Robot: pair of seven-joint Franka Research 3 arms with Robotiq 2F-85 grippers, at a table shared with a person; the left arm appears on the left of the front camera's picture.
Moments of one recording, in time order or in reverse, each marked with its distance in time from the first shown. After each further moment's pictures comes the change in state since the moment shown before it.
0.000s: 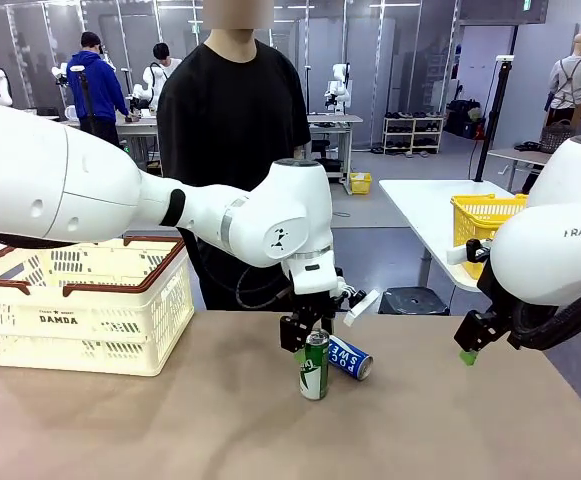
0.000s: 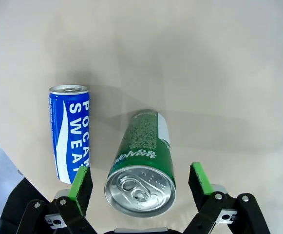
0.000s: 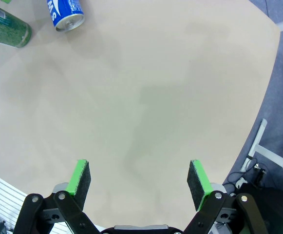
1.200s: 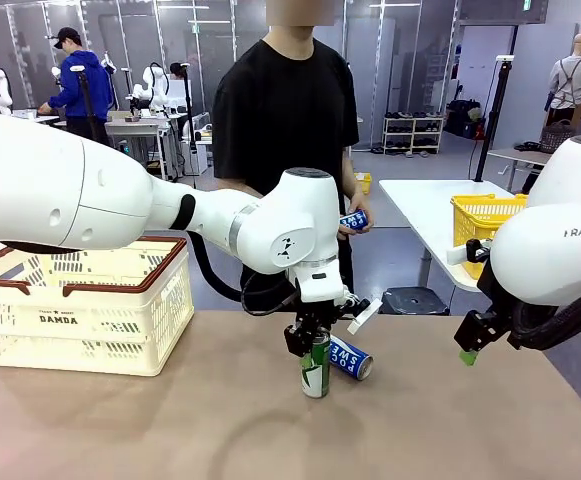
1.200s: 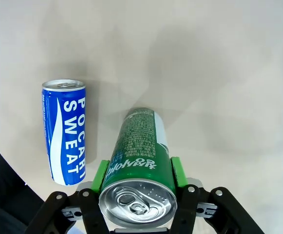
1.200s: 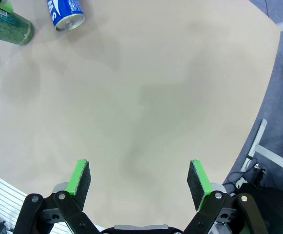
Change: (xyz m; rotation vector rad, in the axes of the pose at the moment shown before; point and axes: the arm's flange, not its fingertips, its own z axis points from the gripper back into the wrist) left arm 0.002 0.004 -0.013 -0.020 0.040 0.026; right arm 0.000 0.000 0.000 0.000 0.000 0.000
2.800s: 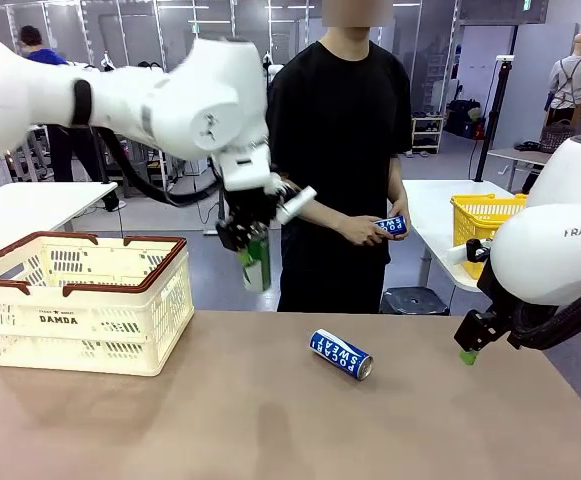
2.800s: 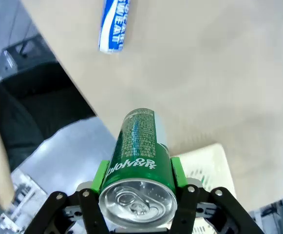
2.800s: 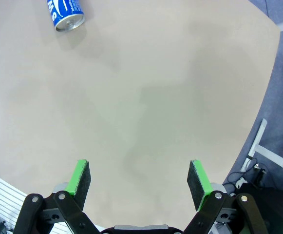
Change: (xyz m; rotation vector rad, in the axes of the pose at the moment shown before) left arm -0.122 -0.031 0.194 0.171 0.128 0.067; right arm 0.000 0.000 0.000 0.000 -0.001 0.000
